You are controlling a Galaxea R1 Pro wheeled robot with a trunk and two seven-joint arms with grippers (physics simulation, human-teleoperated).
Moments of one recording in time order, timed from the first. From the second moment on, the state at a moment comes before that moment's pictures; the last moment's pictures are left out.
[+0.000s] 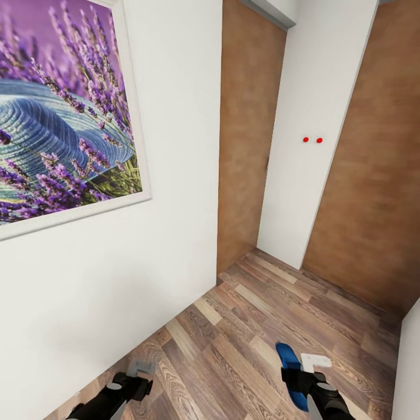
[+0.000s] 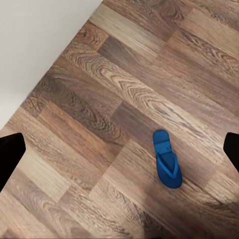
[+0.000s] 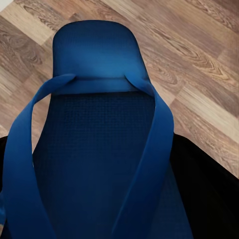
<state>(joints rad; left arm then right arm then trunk) -0.51 0.04 -0.20 -0.25 0.00 0.07 0.00 -0.20 -0.03 -0.04 -1.00 -0.08 0.43 -0.12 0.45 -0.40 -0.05</state>
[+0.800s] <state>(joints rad) -0.46 0.04 -0.20 -0.26 0.00 0.07 0.00 -0.20 -0.03 -0.04 -1.02 -0.08 0.43 -0.12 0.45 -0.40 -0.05</state>
